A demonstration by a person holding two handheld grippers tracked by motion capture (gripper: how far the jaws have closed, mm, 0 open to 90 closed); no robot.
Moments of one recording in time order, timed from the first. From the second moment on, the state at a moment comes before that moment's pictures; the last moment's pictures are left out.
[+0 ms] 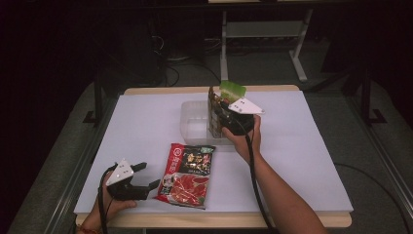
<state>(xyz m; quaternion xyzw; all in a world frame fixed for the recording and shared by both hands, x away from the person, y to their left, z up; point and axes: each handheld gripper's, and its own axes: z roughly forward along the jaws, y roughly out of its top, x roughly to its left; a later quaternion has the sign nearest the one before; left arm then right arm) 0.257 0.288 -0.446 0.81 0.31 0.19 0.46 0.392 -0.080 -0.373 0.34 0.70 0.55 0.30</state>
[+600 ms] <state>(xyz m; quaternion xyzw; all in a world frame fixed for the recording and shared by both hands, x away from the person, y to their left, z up) 0.260 0.284 -0.445 0.81 0.31 0.17 0.46 0.375 -0.107 -0.371 0.34 0.70 0.56 0.29</state>
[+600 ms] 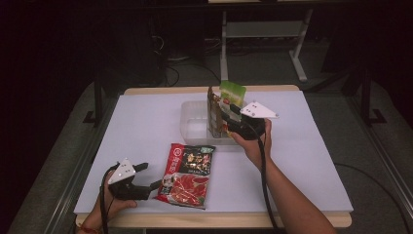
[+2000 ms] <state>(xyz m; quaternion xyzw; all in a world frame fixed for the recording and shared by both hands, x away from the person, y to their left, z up) 0.282 0.264 -0.430 0.84 0.31 0.11 0.44 0.332 -0.135 -0.407 0.28 0.81 0.48 0.18</state>
